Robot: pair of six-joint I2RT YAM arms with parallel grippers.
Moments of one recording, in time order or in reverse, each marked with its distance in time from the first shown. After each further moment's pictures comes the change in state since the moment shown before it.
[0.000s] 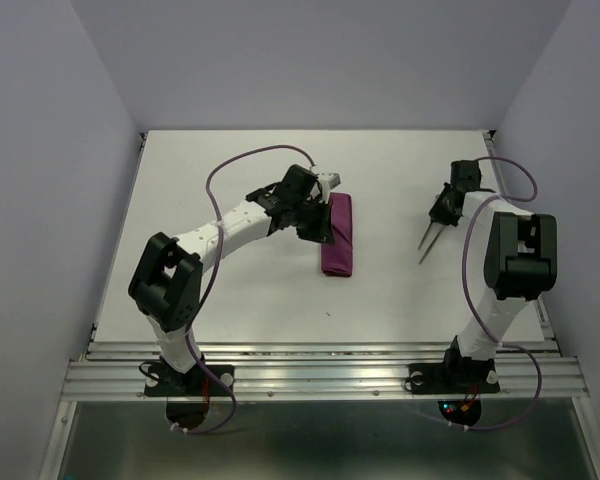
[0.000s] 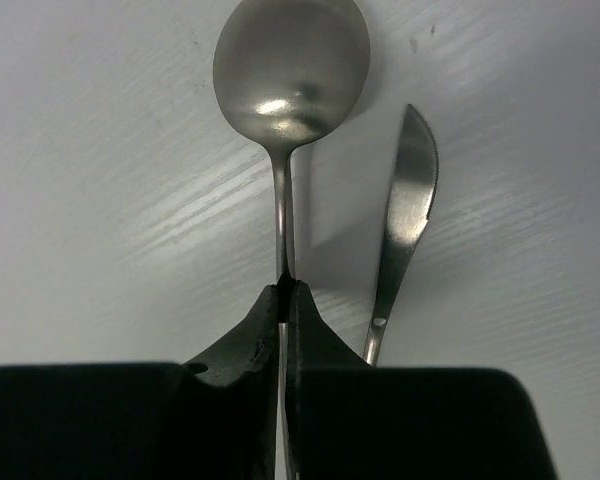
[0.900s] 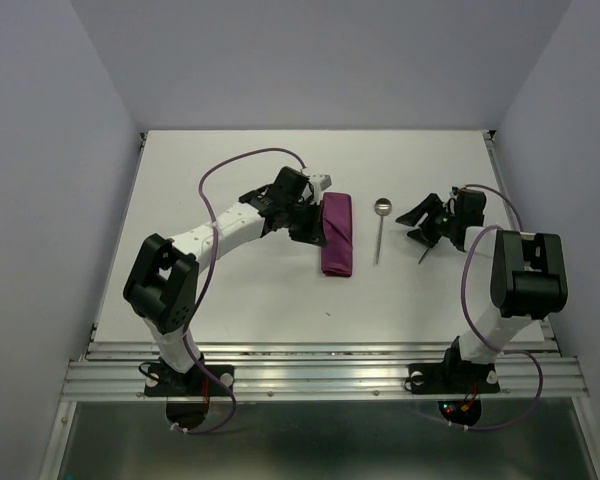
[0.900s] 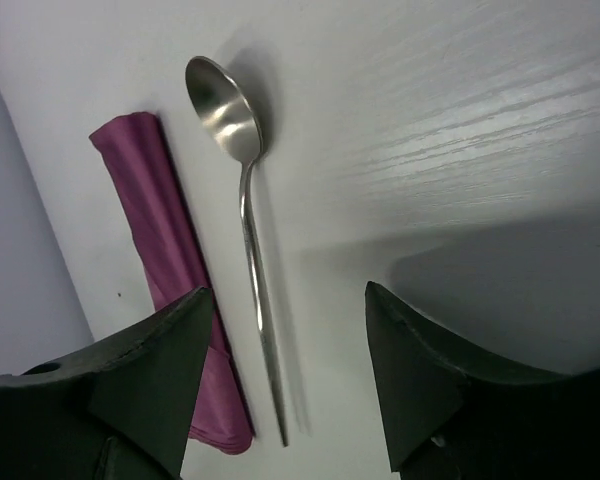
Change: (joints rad) left arm 0.039 -0.026 -0.061 0.007 0.002 0.006; right arm -0.029 -0.160 -0.413 0.484 -0.681 0.256
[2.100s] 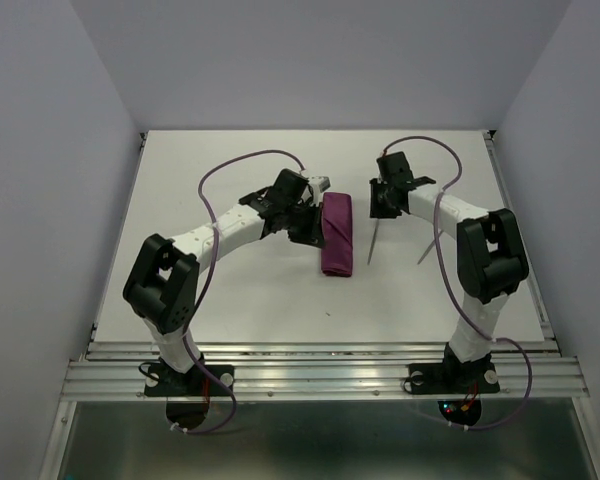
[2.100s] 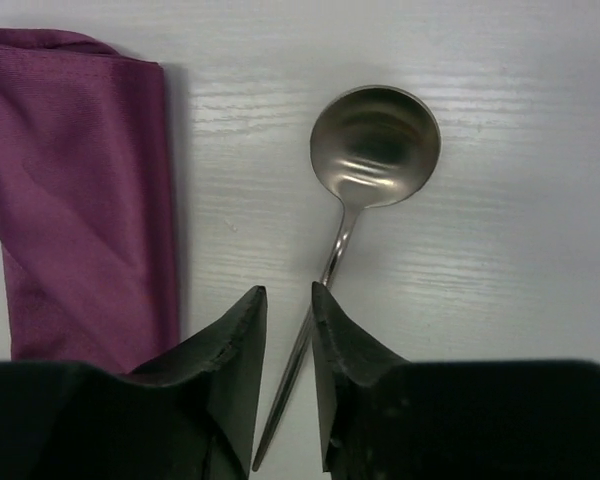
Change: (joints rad) left arm 0.000 0.000 -0.017 0.017 -0.014 -0.002; right arm 0.435 0.161 0.534 -0.588 0.669 -0.423
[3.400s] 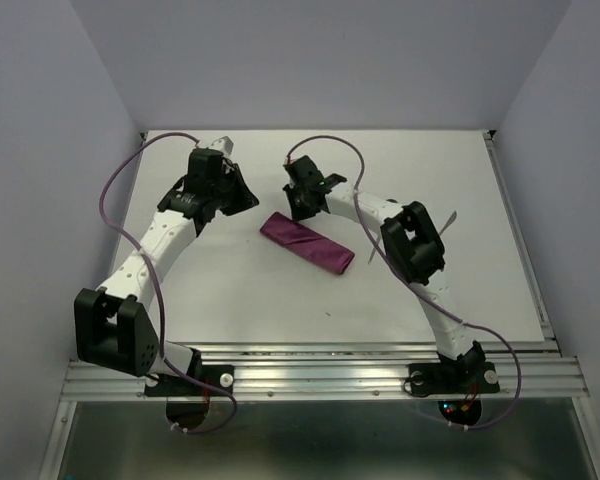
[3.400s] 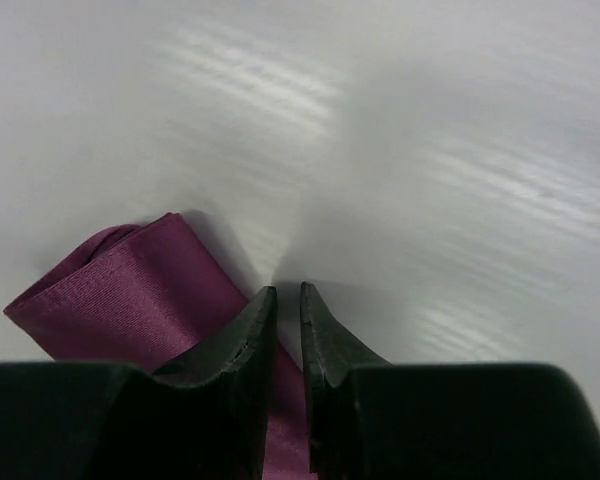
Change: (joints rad) left arm 0.360 -0.325 -0.106 -0.011 -0.190 -0.161; right arm 0.314 0.494 0.642 -0.108 -0.062 -0.010
